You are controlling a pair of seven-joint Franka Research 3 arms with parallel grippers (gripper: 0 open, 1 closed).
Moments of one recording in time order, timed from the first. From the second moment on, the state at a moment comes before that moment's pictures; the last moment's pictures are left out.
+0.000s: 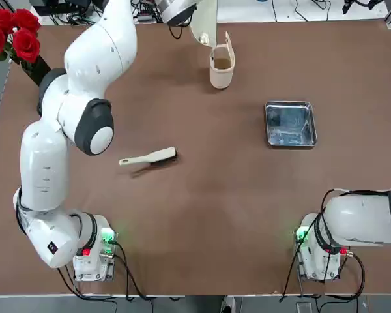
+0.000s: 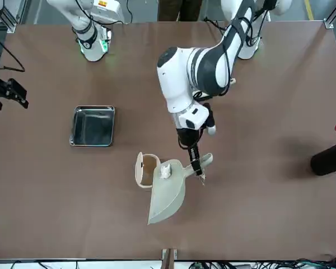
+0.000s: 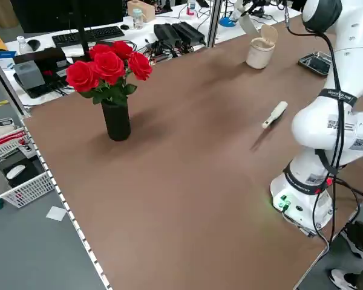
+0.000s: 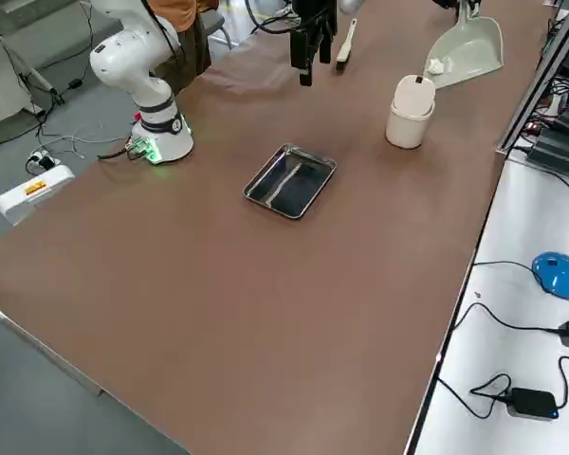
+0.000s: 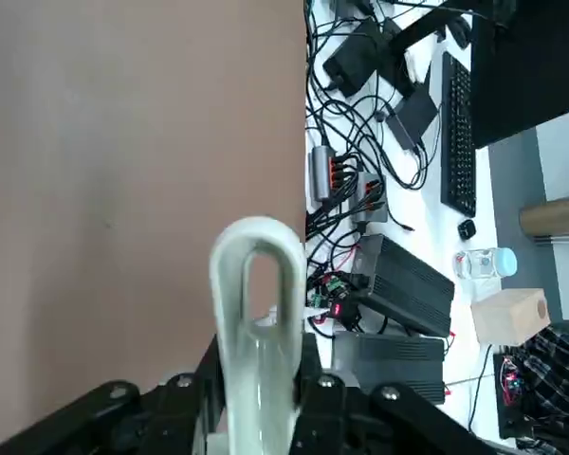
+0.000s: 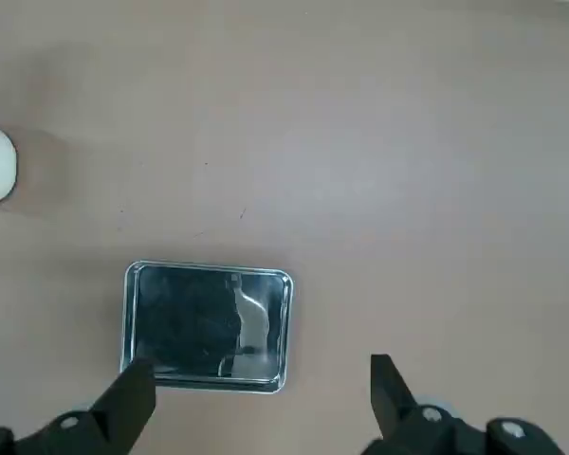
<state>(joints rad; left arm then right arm) -0.77 0.67 0.07 -1.10 0.70 1.96 -2.61 -0.09 -0.07 0.03 -1.69 -0.03 1.71 -0.12</state>
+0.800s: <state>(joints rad) -0.82 0.69 0.07 -1.11 0.81 1.96 -2.61 -0.09 -0.07 0.03 -1.69 -0.03 1.71 -0.12</state>
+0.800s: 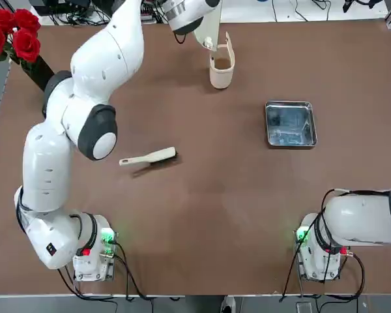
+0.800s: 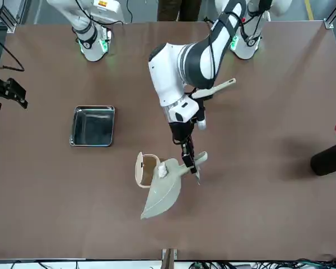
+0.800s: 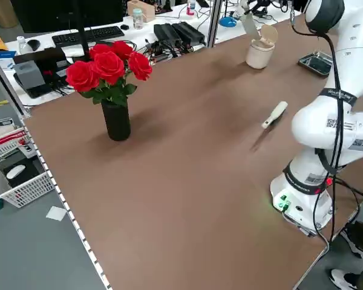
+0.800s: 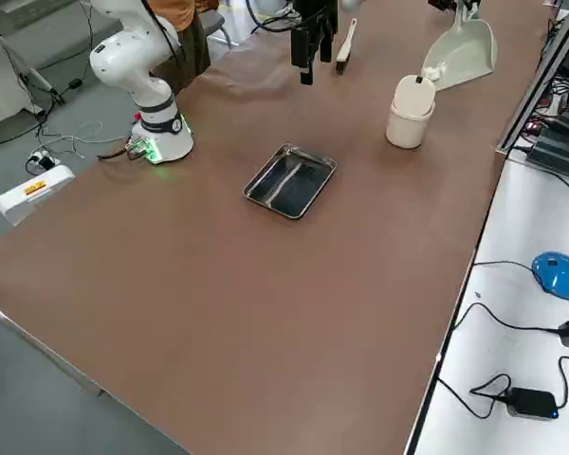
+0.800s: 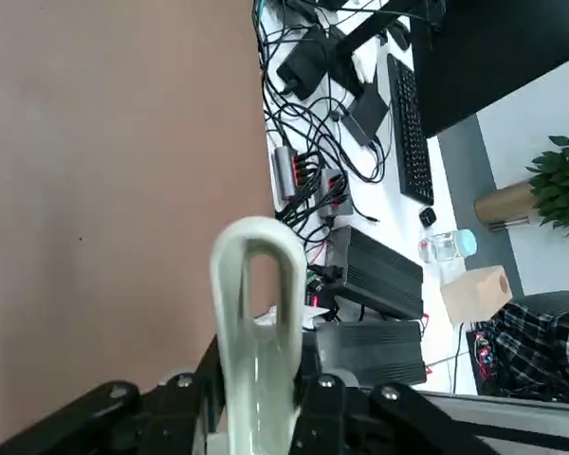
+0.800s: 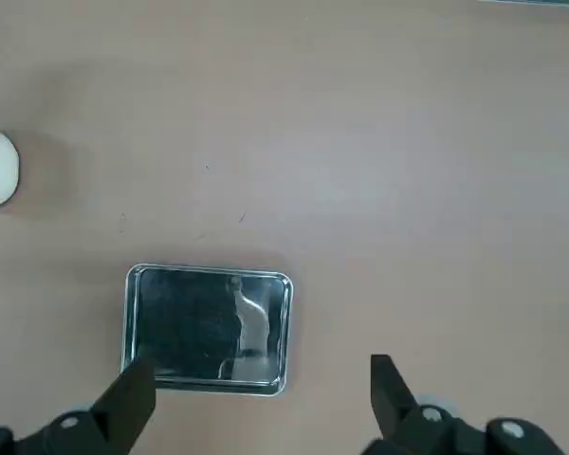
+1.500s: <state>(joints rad) -0.84 0.69 0.07 -1.11 0.83 1.96 -2.54 -0.09 -0.07 0.03 -1.69 -0.03 1.71 -0.12</state>
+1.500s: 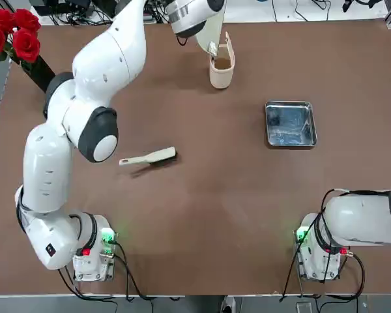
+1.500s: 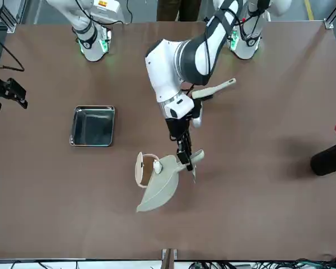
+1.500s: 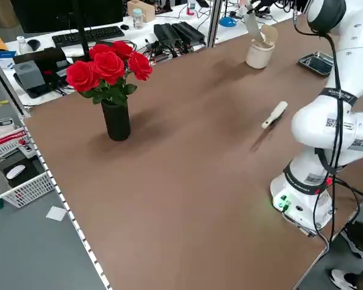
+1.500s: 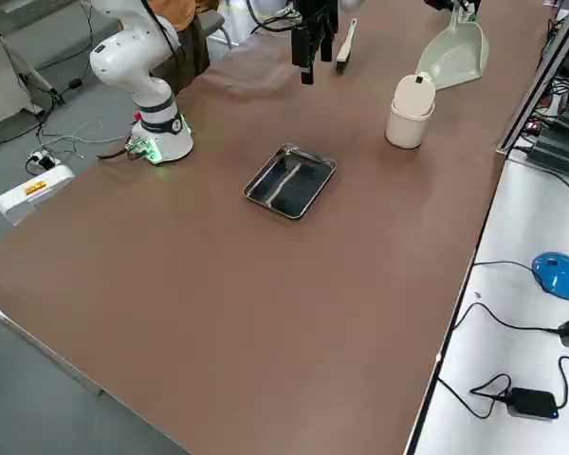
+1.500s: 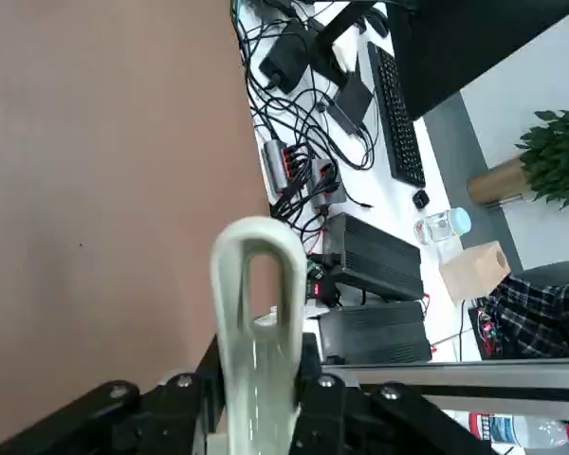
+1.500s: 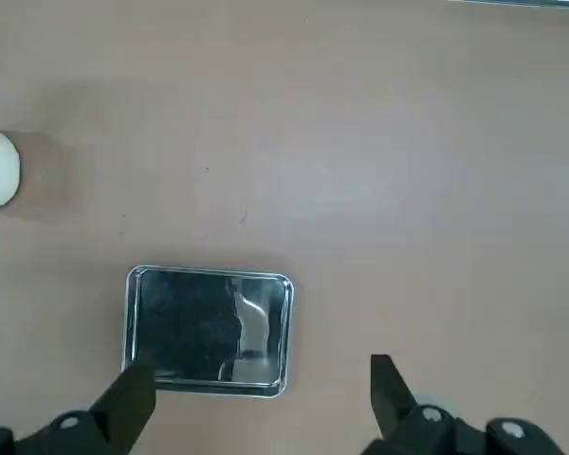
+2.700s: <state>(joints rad) -0.86 0.69 0.07 -1.11 0.94 1.96 -2.53 -0.09 -0.07 0.03 -1.71 0.03 1.75 -0.11</state>
